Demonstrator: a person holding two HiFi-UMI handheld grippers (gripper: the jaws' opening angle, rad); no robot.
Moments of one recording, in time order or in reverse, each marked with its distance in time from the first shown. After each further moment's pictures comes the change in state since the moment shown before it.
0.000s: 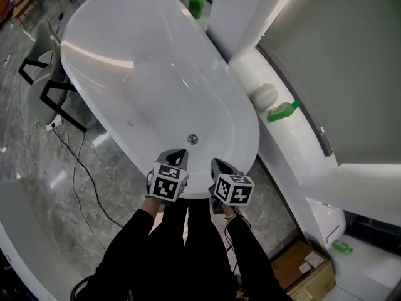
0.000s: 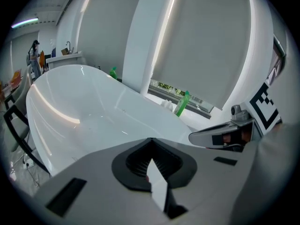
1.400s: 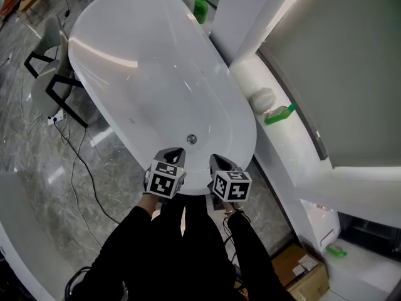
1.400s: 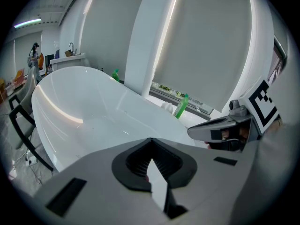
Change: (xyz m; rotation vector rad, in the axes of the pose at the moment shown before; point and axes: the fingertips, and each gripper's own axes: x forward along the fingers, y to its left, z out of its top) left arm -0.027 -0.003 0.007 -0.016 -0.012 0.017; right arm -0.019 0.017 0.019 -0.130 -0.009 0.017
